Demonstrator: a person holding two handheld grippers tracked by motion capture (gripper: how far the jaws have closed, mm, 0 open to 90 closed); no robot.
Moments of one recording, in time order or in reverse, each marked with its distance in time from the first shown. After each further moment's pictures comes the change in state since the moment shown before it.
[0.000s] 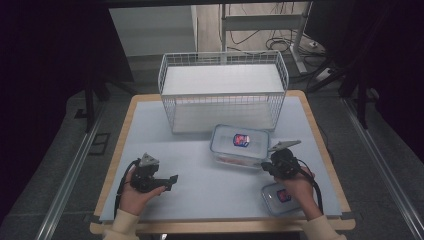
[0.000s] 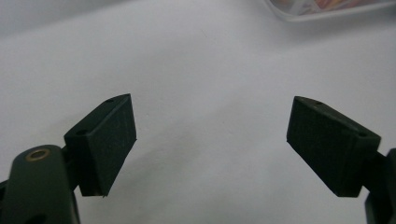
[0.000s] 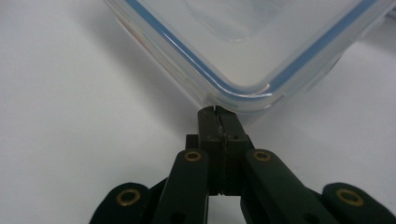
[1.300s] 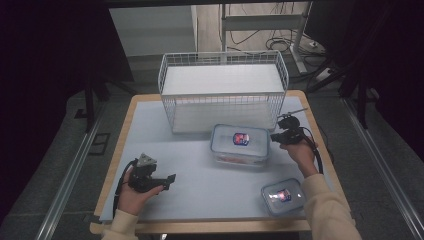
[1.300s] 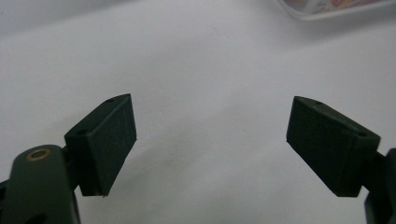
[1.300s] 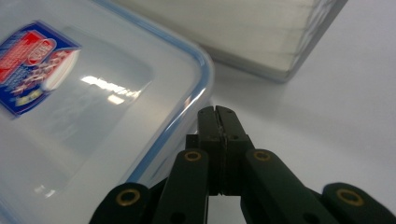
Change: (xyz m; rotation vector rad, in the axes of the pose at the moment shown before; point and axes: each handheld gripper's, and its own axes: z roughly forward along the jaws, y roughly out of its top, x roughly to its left) left arm 0.007 -0.004 0.000 -0.008 0.019 -0.013; right arm -0.077 0.065 0.019 0.023 -0.128 0.167
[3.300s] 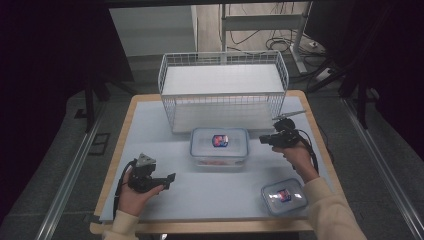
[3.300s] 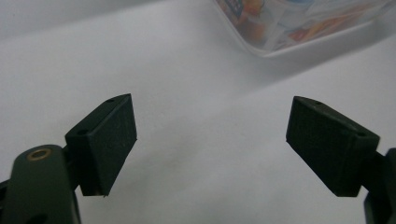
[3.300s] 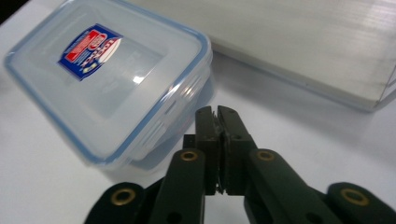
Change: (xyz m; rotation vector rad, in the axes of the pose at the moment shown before) left arm -0.004 0.003 -0.005 -0.020 0.022 -0.027; right arm 0.020 -0.006 -0.014 -0.094 0.236 -0.050
